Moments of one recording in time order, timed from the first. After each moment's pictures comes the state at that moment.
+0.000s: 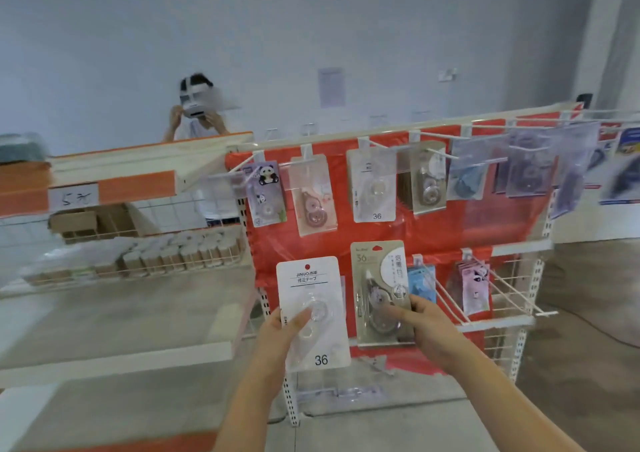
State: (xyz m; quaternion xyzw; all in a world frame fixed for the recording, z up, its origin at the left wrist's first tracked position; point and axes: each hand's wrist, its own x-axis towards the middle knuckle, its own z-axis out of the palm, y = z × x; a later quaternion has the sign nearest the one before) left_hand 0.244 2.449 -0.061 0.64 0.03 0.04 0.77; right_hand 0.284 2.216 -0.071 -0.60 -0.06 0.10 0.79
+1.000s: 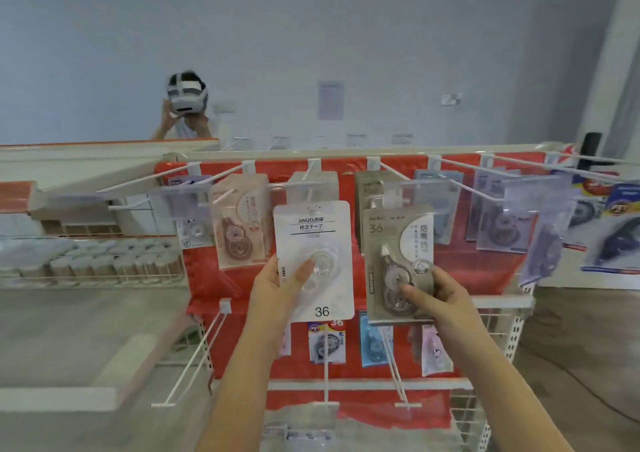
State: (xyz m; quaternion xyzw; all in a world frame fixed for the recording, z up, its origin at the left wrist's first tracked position) left_hand 0.364 2.289 0.011 0.63 -0.03 0.19 0.75; right_hand 0.381 2.066 -0.007 -0.64 -0.16 -0.07 0.75
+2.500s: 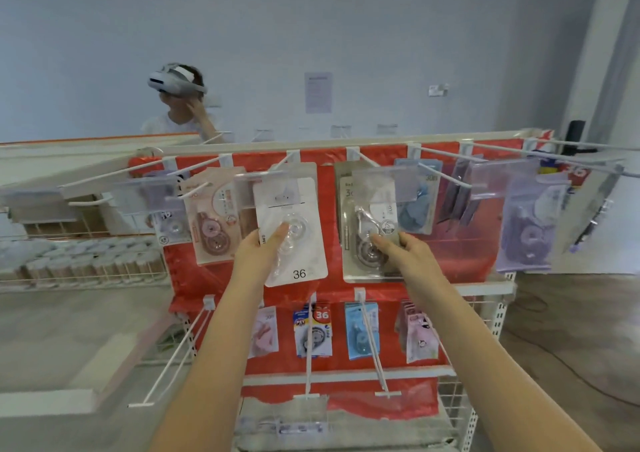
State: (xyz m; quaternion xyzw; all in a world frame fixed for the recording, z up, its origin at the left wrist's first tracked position) left_hand 0.422 2.293 0.022 0.69 0.07 0.20 0.69; right_hand 0.432 2.066 0.011 -0.69 -0.11 -0.07 0.71
